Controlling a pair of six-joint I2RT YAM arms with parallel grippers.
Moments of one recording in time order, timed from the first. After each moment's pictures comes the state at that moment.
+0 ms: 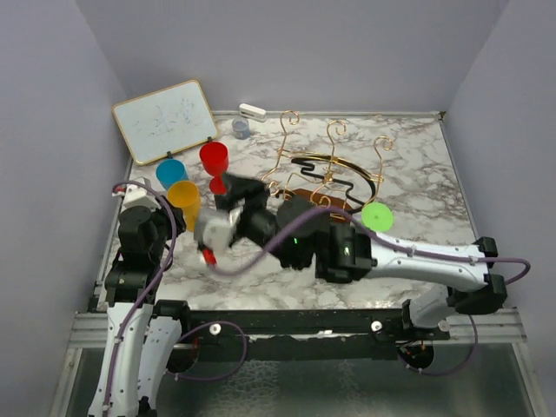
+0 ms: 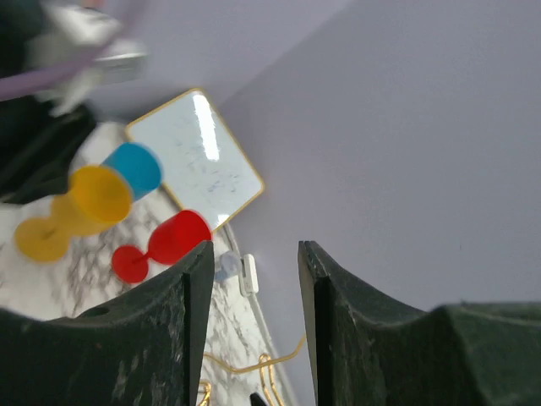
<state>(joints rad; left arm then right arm) -0.04 0.51 0.71 -0.58 -0.10 -0.38 1.53 1.49 1.53 -0.02 0.52 -1.04</state>
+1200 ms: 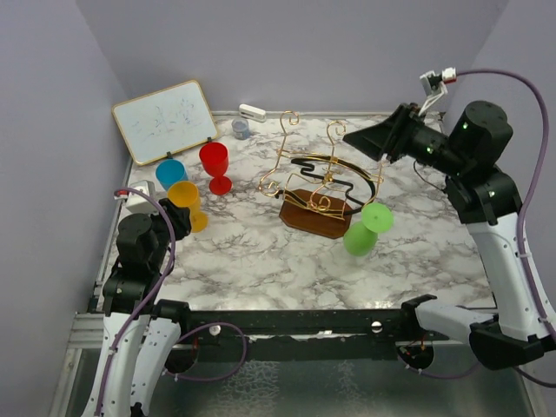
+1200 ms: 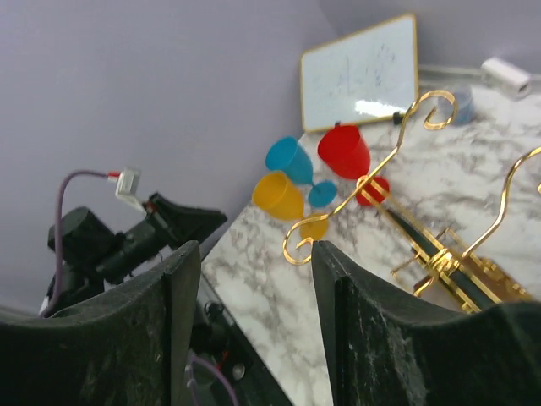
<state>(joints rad) -0.13 0.45 0.71 -0.55 -0.08 -0.40 0.31 1.08 1.49 -0.45 -0.60 0.60</state>
